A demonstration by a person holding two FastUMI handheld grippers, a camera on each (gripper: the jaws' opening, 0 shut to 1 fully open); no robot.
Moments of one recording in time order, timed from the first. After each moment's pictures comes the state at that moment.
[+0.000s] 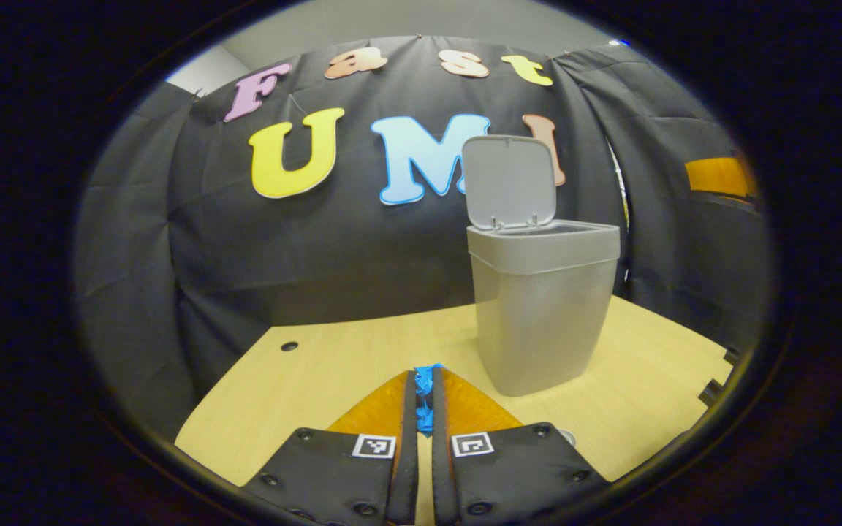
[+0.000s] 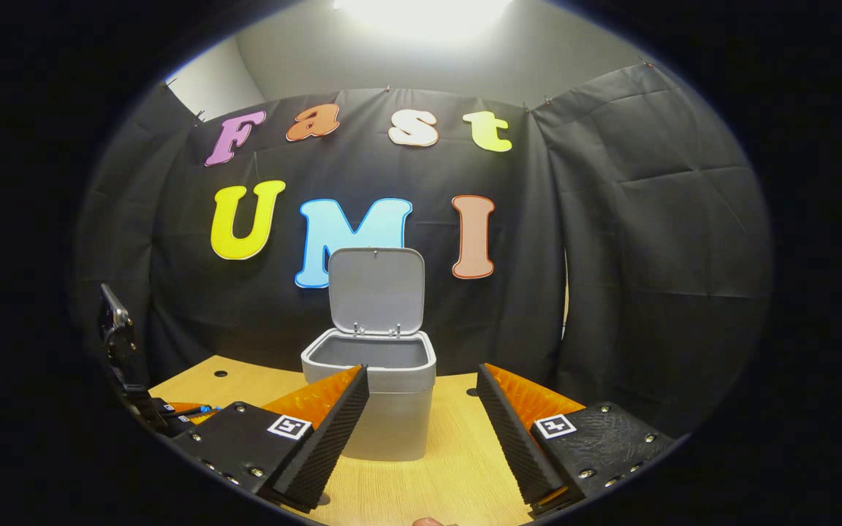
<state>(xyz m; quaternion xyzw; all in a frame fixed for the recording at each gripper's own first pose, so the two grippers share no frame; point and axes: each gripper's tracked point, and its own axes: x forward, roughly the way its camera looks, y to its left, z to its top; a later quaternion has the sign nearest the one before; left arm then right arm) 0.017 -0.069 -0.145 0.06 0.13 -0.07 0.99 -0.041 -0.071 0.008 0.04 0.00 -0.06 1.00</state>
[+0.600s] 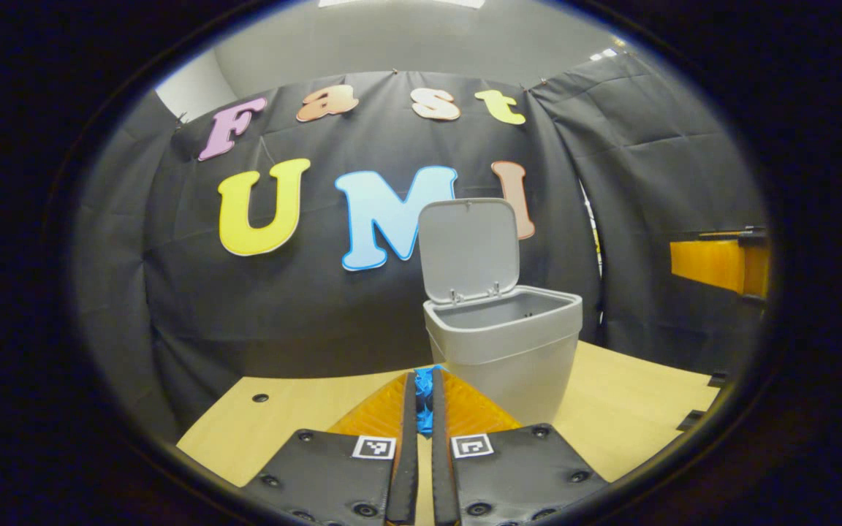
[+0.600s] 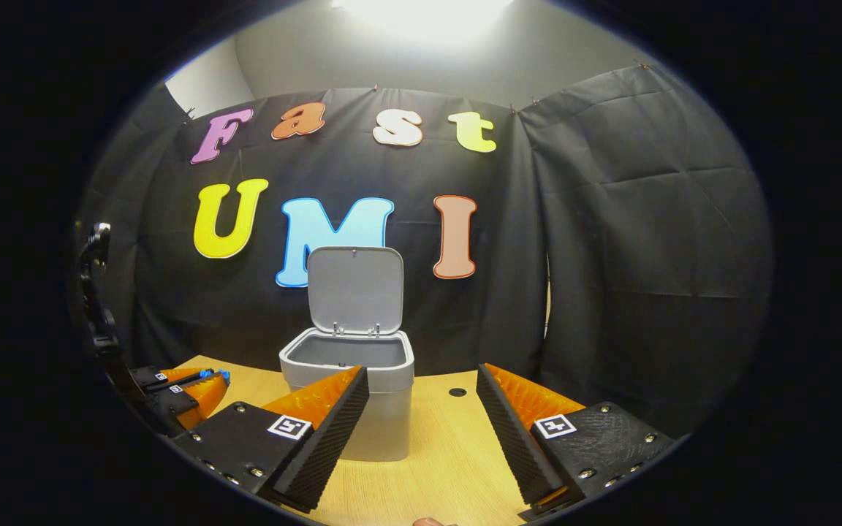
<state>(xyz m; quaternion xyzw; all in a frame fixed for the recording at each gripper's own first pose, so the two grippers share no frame) 0.047 -0.144 -0.072 0.05 0.04 -0.12 0.99 -0.040 -0.092 0.001 0.04 0.01 -0.10 0.99</state>
